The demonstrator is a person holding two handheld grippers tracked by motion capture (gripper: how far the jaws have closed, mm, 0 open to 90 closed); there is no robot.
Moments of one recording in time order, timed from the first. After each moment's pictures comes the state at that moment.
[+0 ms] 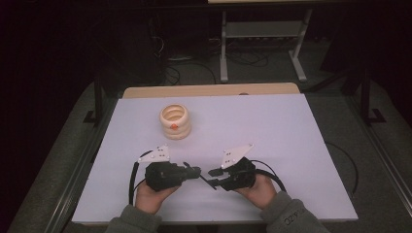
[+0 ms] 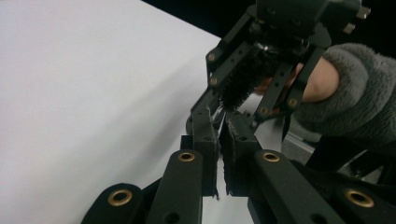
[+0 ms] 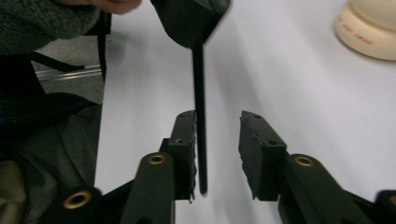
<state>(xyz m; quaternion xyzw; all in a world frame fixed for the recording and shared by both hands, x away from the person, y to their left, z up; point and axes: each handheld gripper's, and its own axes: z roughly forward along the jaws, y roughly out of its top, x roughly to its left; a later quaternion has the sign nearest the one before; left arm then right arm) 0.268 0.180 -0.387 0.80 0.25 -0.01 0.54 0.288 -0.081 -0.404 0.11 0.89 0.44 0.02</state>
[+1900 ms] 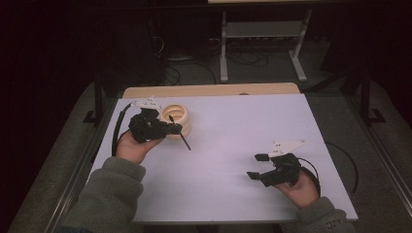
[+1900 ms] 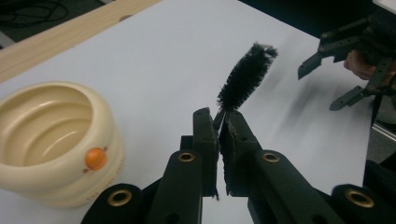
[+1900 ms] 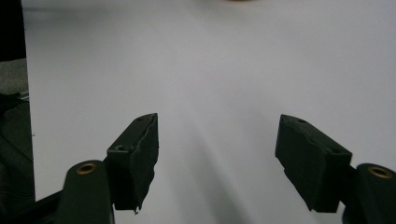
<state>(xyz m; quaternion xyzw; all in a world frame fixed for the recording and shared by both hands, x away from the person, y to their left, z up) 0.358 0.207 -0.300 0.84 0.30 0.06 0.44 0.291 -0.190 -0.406 0.25 0.86 0.43 0.08</state>
